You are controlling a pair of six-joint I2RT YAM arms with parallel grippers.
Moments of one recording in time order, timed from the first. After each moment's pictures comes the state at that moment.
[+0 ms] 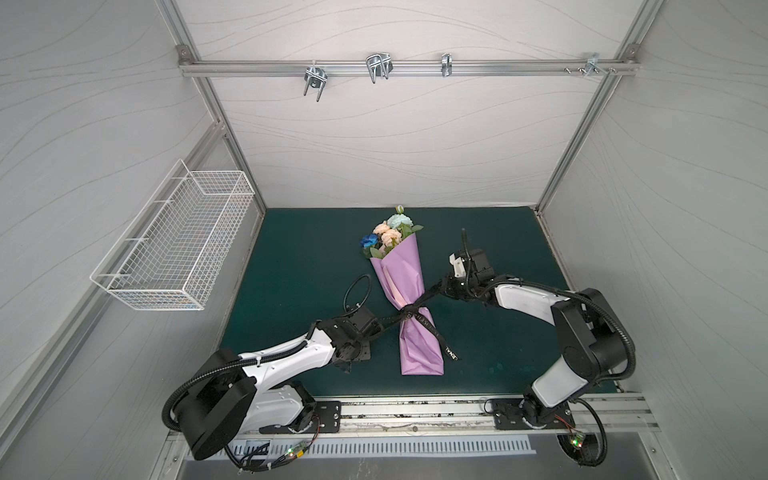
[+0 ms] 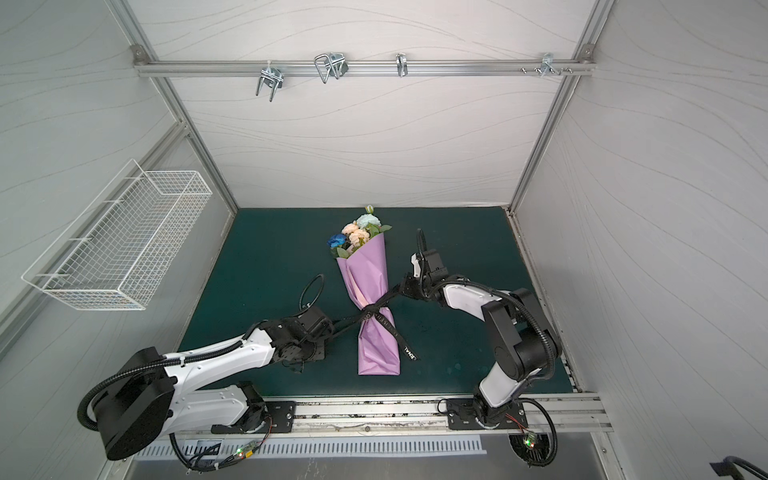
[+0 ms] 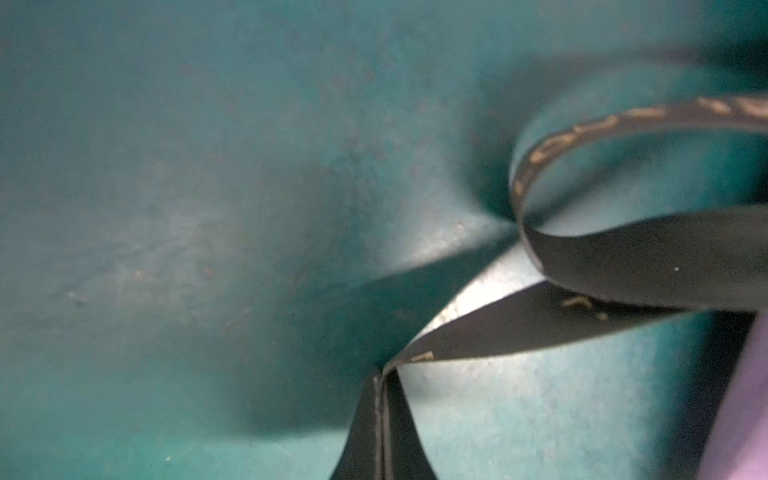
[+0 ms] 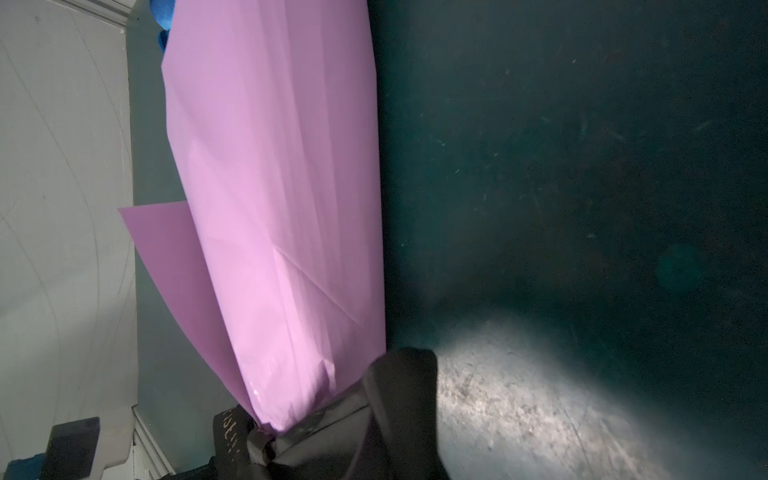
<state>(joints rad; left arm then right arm) -0.75 1.23 0.53 -0.66 -0.13 -0.91 0.48 1.62 0.84 -0.08 -0.36 0.64</state>
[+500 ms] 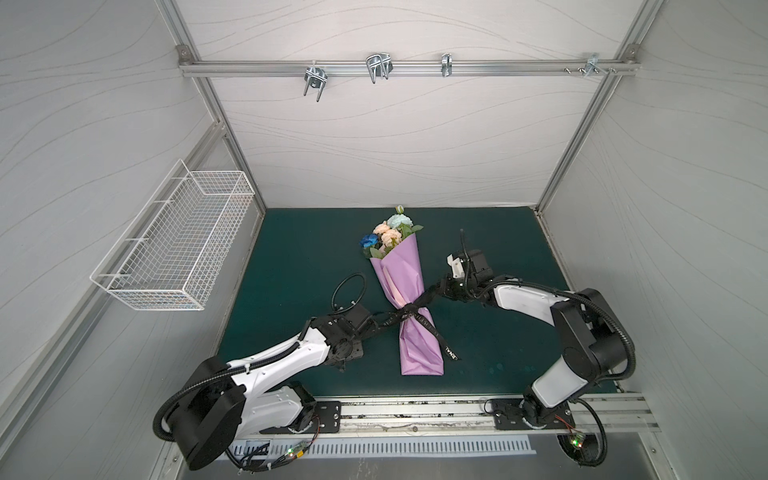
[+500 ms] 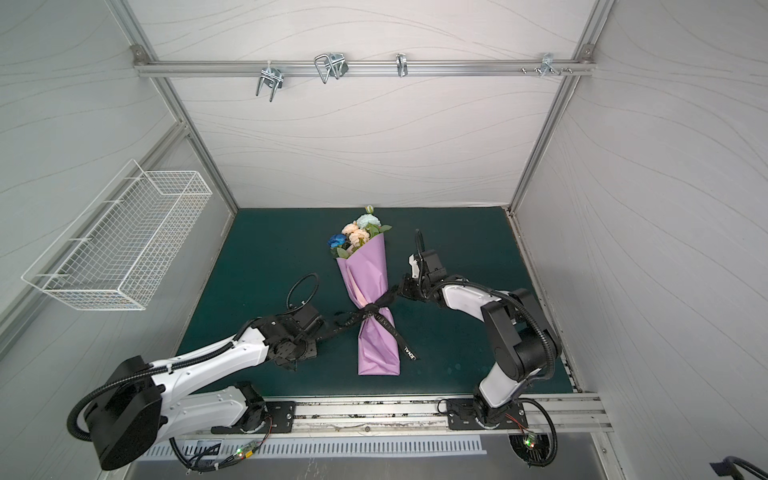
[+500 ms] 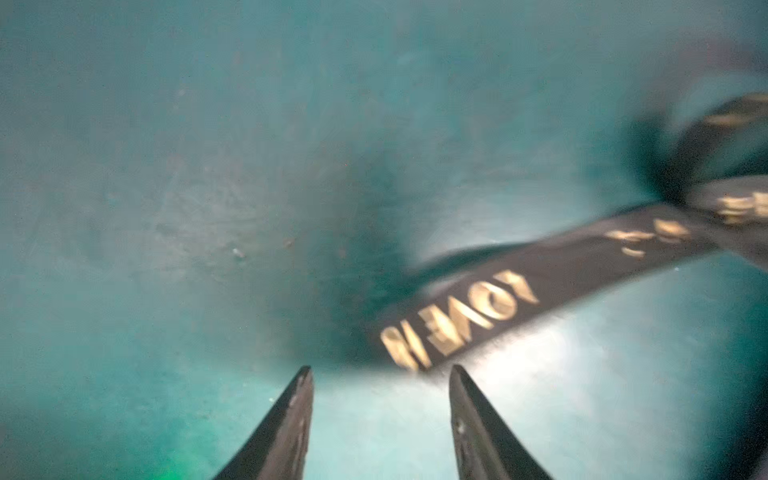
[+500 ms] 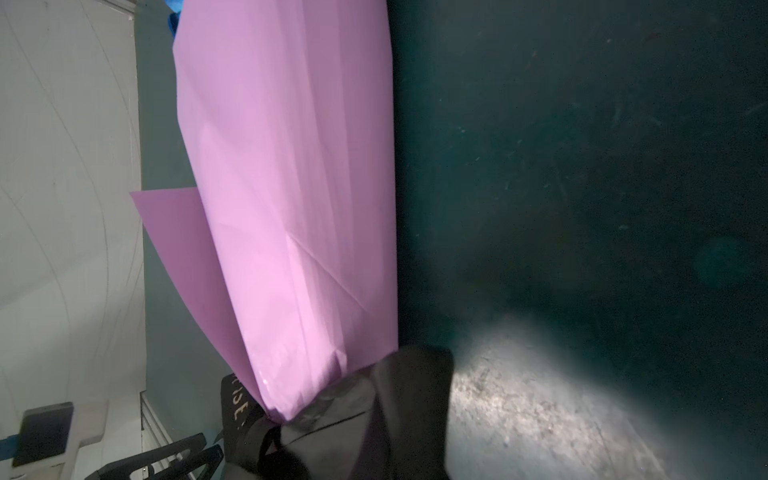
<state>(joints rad) -0.73 1.12 0.57 -0.81 -0.20 -0.95 0.51 1.62 0.85 -0.08 -0.38 0.64</state>
